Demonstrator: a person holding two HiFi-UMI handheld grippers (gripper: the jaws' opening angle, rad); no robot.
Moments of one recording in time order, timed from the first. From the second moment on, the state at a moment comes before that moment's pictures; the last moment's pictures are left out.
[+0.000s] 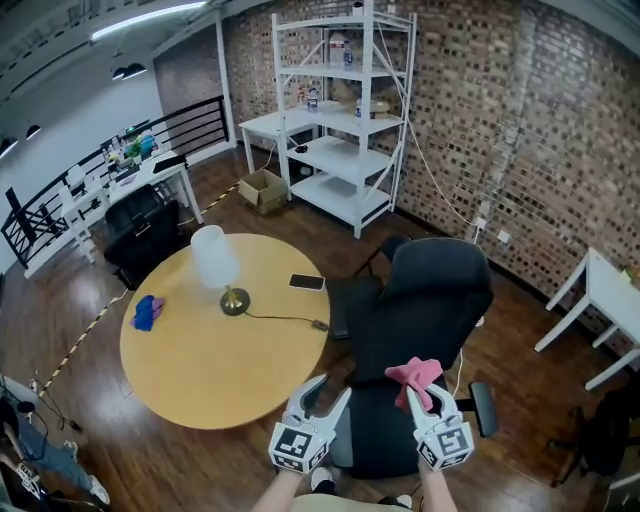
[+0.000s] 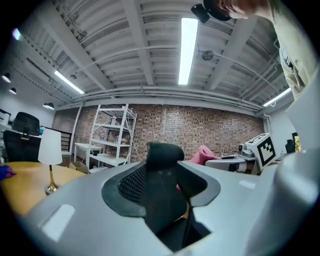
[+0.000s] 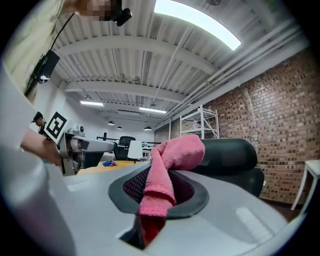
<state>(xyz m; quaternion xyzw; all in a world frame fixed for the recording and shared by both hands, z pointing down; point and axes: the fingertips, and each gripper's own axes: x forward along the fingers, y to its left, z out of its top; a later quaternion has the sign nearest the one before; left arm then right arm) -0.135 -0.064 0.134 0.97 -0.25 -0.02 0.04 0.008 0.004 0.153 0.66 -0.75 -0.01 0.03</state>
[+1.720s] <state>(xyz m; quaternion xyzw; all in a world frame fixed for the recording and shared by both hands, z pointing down) 0.169 0.164 0.219 0.98 -0.16 0.02 0.10 0.294 0.260 0.253 0.59 -0.77 0.22 -0.10</state>
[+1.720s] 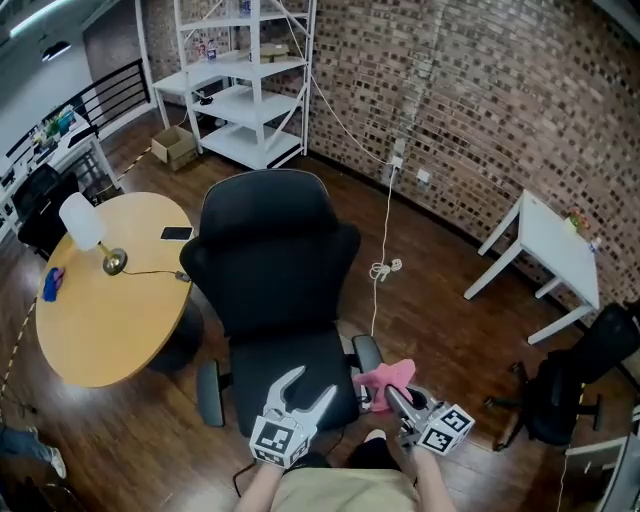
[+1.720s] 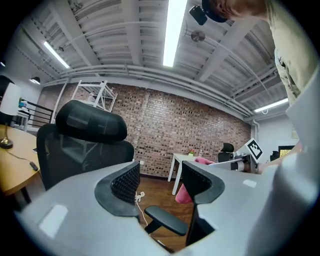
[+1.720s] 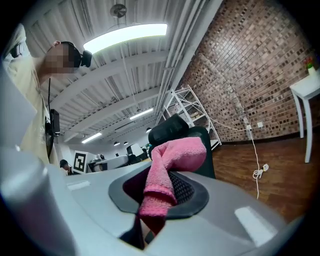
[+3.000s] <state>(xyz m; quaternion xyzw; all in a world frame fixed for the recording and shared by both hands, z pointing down) 0.242 0.195 0.278 0.91 -0.38 0.07 0.17 0.316 0.294 0.565 0.11 -0.90 0.24 0.35</state>
